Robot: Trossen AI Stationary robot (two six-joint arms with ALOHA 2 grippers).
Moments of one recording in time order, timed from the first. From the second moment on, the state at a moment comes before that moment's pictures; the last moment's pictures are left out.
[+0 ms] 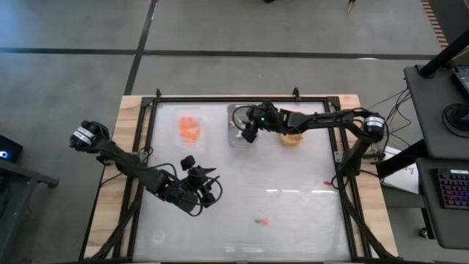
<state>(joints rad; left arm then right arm) -0.54 1.45 0.83 -0.14 -0.95 -0.58 -0.33 1.72 1.06 0.02 0.25 0.06</state>
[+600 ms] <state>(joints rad) -0.59 1.72 0.97 0.00 -0.85 -0.38 0.13 1.26 0.87 -0.17 0.25 0.28</state>
